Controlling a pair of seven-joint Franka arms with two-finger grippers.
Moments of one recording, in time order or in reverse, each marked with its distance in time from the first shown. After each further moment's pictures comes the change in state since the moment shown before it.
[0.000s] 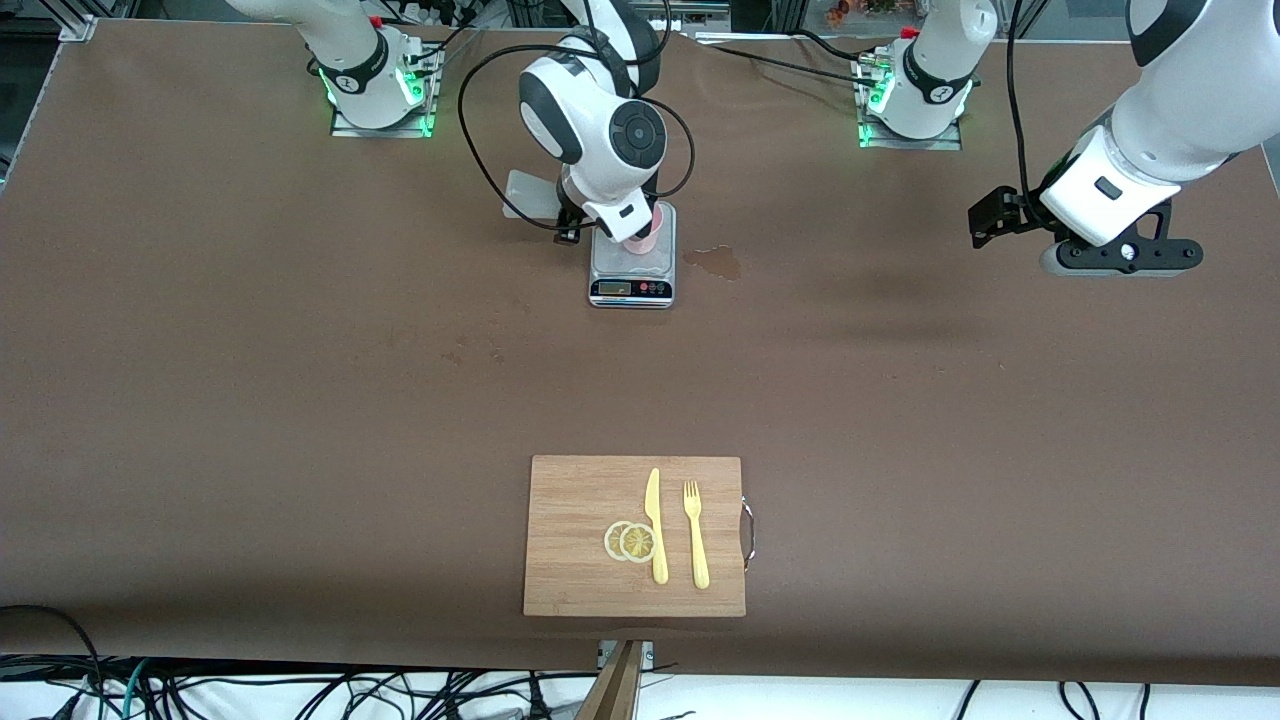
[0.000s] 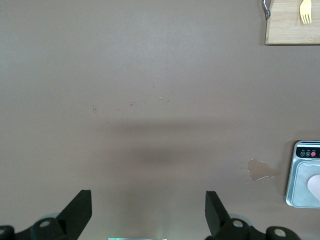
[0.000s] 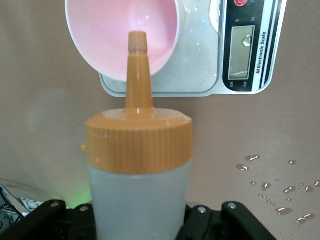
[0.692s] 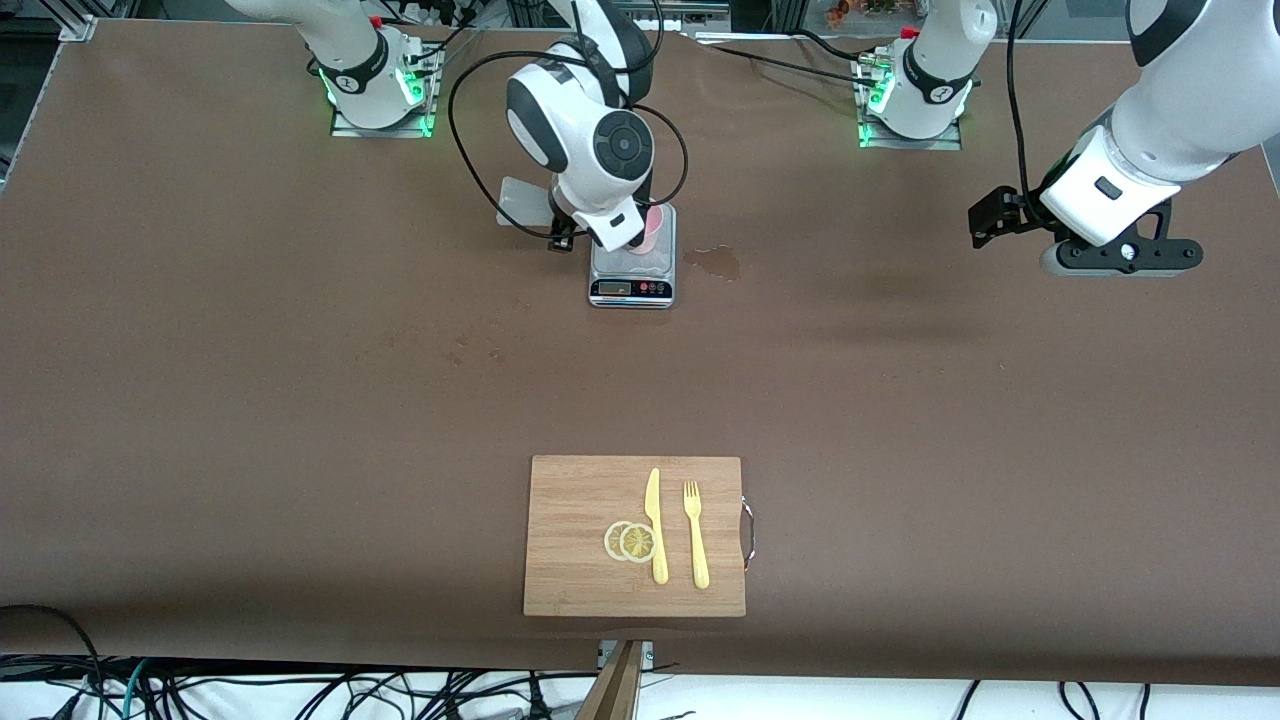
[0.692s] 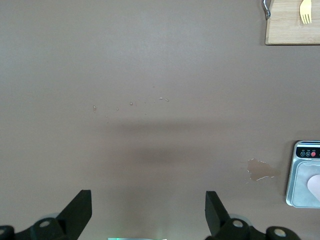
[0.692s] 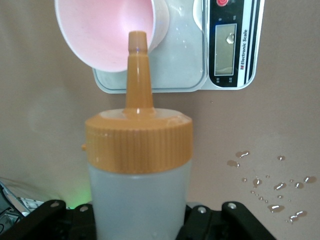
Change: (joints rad) left arm 0.000 0.000 0.000 0.000 0.000 0.000 0.000; right arm -0.050 -0.018 -0.005 0.013 0.037 -0.008 -0.061
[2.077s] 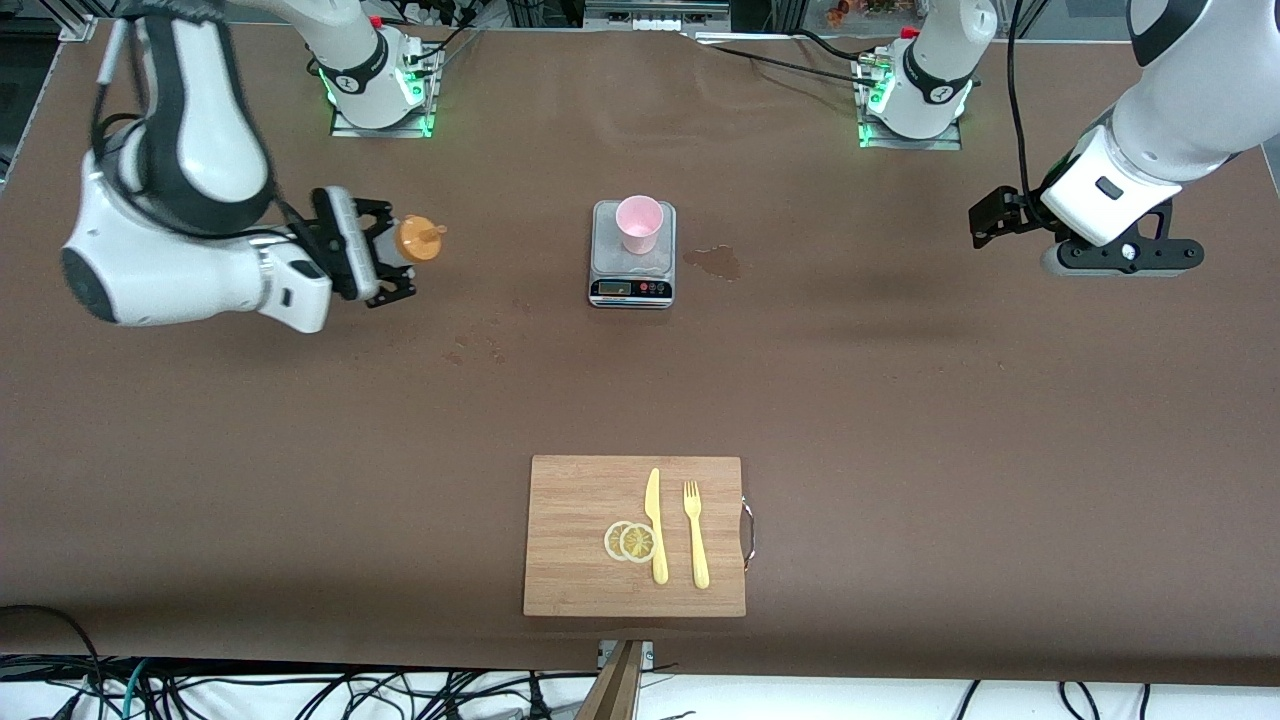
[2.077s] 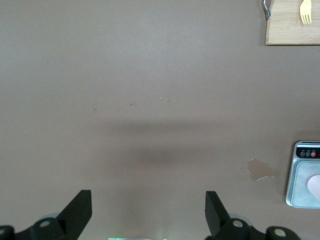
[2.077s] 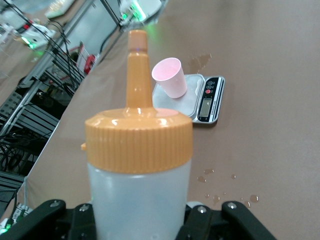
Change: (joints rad) left arm 0.000 0.000 0.000 0.001 0.000 0.000 0.000; right arm -0.523 -0.132 -0.248 -0.065 0.624 -0.275 -1.134
